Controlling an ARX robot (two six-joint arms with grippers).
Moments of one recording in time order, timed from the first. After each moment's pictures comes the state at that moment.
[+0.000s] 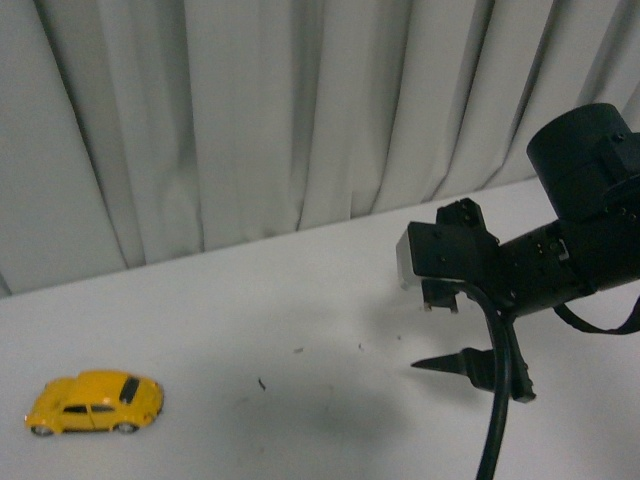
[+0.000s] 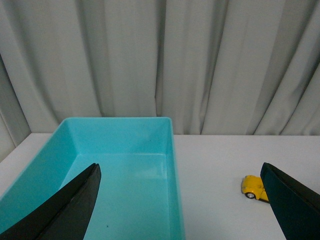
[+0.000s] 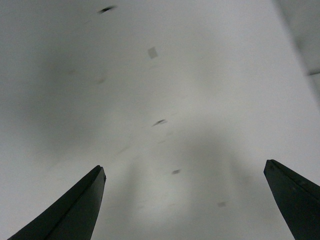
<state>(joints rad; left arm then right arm) 0.00 0.00 0.01 0.00 0.00 0.00 -0.23 1.82 0.74 0.10 -0.59 -1.32</state>
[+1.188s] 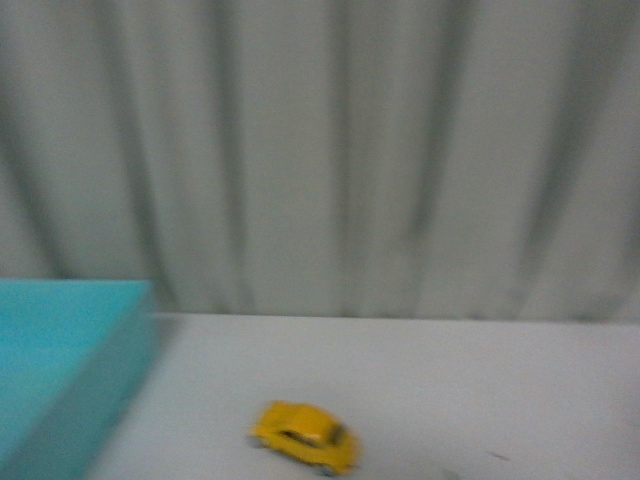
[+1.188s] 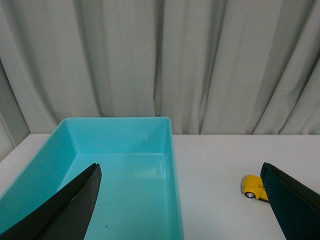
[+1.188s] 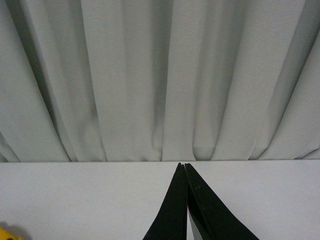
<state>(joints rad) 0.00 0.00 0.01 0.00 0.00 0.00 0.00 0.91 0.24 0.68 0.00 -0.02</state>
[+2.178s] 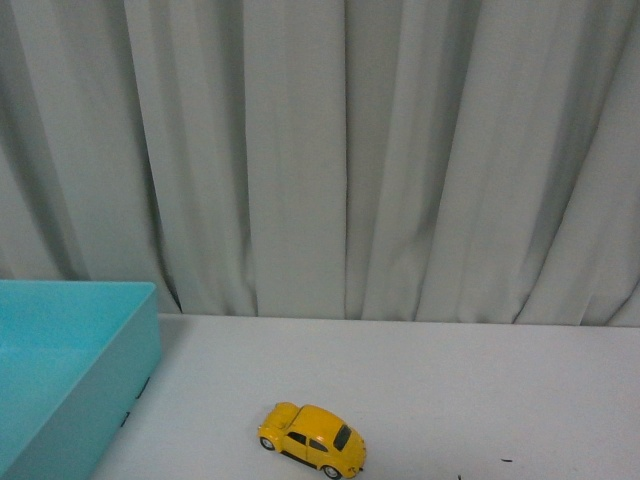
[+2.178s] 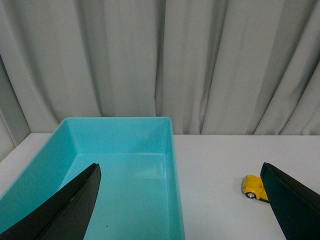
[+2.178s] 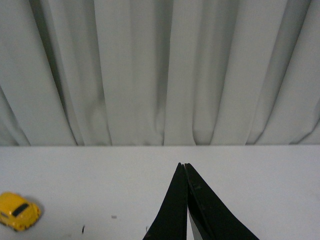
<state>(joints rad) 0.00 0.00 0.01 0.00 0.00 0.00 0.00 0.51 0.01 0.51 0.00 -0.02</state>
